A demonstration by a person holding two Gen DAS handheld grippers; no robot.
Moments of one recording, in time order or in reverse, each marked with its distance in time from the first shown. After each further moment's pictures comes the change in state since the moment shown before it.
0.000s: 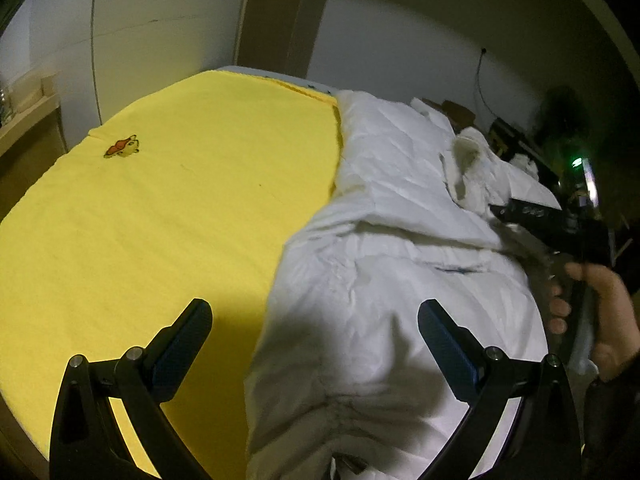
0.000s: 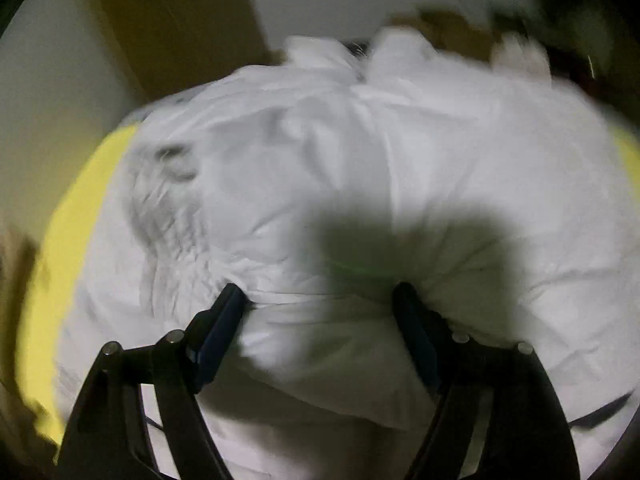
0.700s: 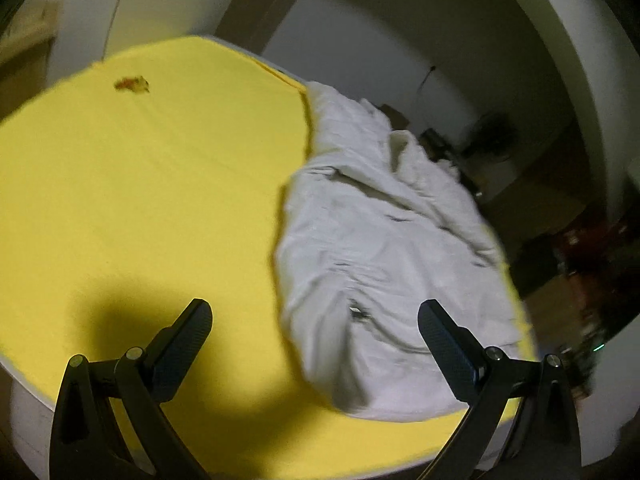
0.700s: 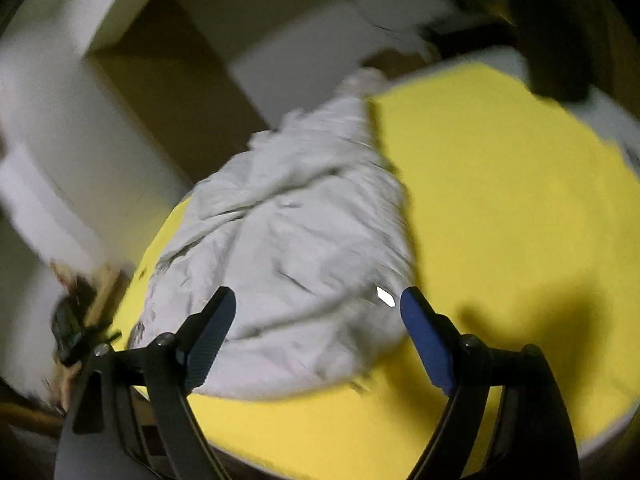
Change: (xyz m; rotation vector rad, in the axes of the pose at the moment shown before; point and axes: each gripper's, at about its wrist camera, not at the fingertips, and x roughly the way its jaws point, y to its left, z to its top) left arm -0.070 0.082 -0.054 -0.129 0.063 -0.383; right arm -0.247 -0.245 -0.258 0.349 -0.253 0.252
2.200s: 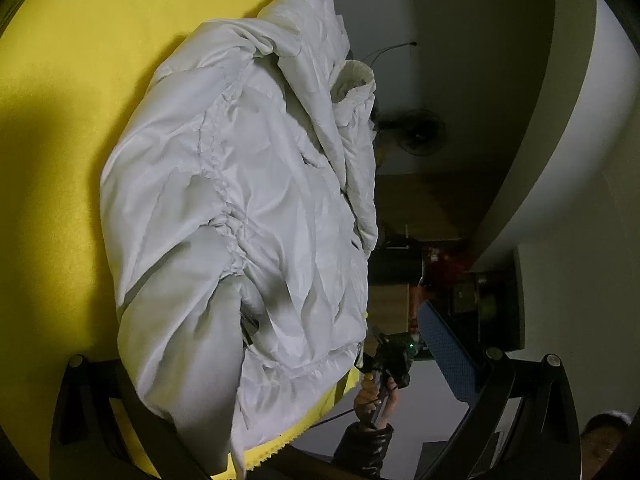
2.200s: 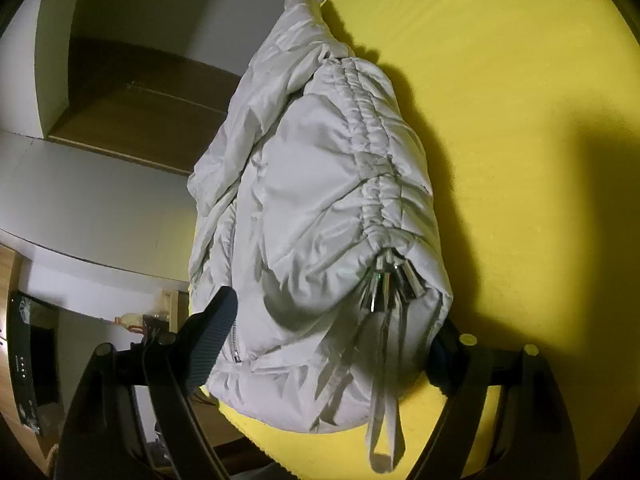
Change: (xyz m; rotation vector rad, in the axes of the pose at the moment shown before) left arm 0.118 0.001 0.017 -0.439 0.355 -0.538; right arm 0.104 -0.040 0.003 0.364 0.276 0.214
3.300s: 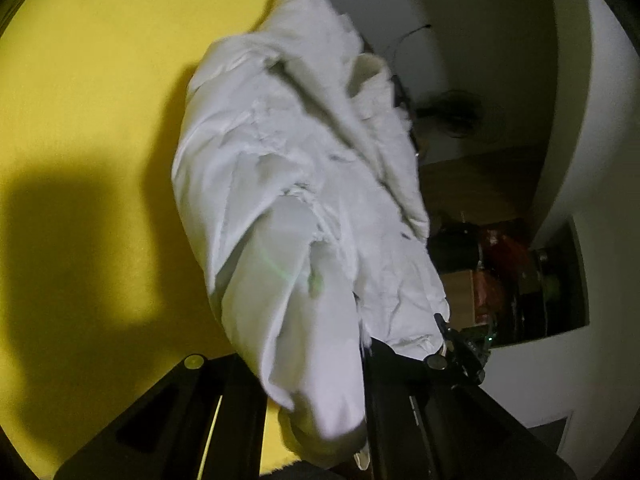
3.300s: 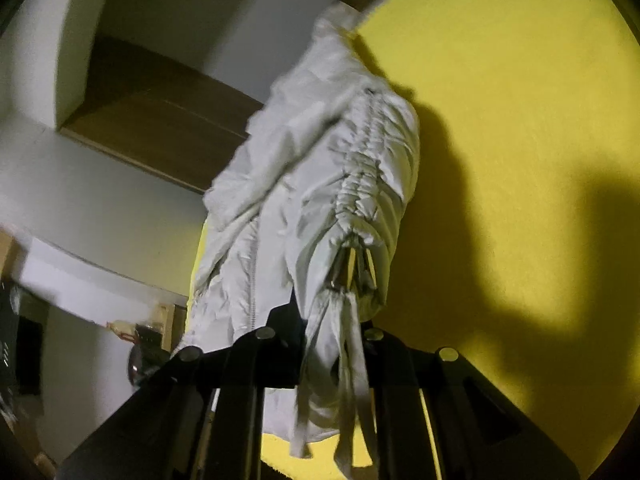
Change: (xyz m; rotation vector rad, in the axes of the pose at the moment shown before) left arm -0.012 -0.029 -0.017 0.152 -0.025 0.240; right arm -0.016 0.040 -0.007 -0.109 -0.126 -0.014
